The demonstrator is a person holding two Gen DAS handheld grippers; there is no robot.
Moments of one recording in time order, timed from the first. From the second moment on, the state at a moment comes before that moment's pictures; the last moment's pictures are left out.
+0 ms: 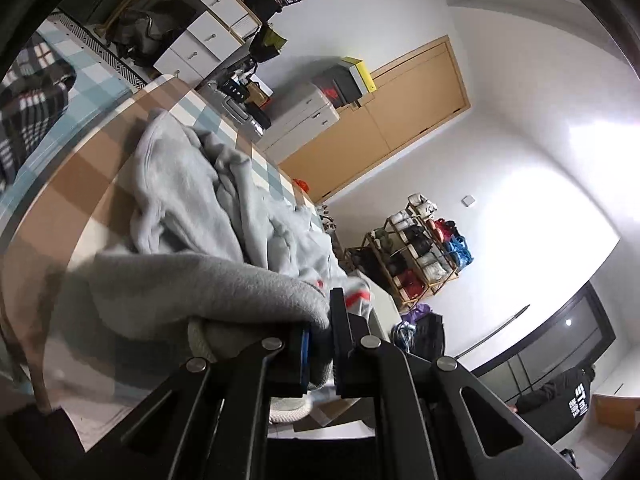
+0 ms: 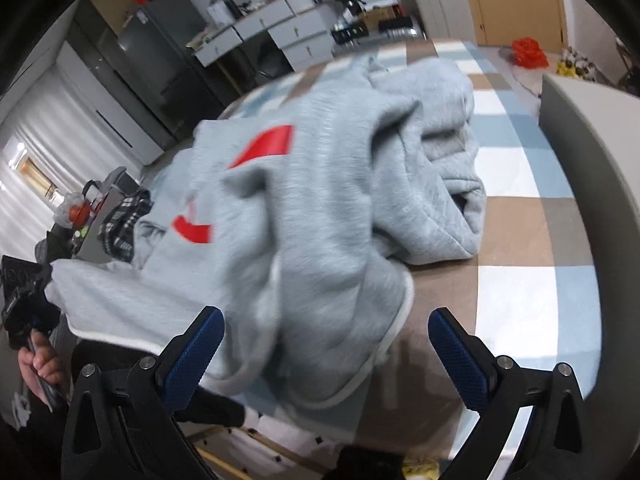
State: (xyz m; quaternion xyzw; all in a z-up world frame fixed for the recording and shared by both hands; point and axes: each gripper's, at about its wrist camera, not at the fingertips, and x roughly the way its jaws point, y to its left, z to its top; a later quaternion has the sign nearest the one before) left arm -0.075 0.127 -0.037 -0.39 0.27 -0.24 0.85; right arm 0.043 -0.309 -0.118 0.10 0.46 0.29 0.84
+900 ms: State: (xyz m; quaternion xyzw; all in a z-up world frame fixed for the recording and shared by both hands) left arm -0.140 0.152 -0.031 -0.49 0.27 -0.24 0.79; right arm -0.078 -0.423 -0.090 0.46 0.35 0.44 0.69
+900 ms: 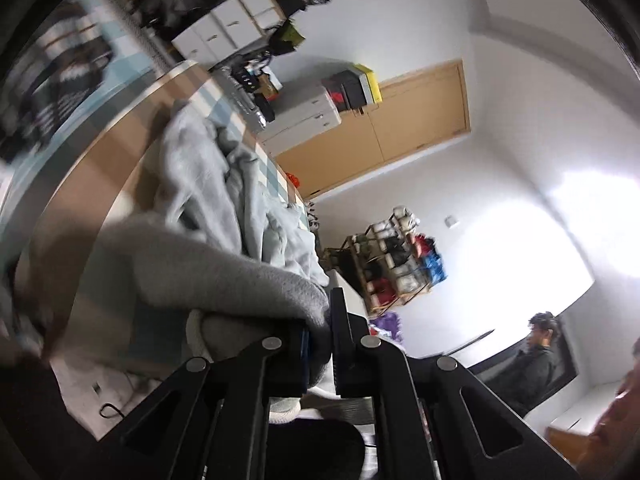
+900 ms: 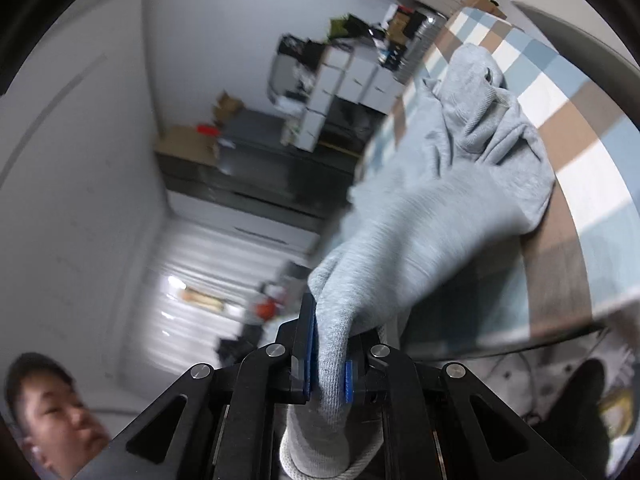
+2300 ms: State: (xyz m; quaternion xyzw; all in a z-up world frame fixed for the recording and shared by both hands) left arm -0.167 0.156 -0.087 -0.53 0.33 -0.21 0.75; right arm -0.055 -0.356 -0.186 0.19 0.67 0.33 0.64
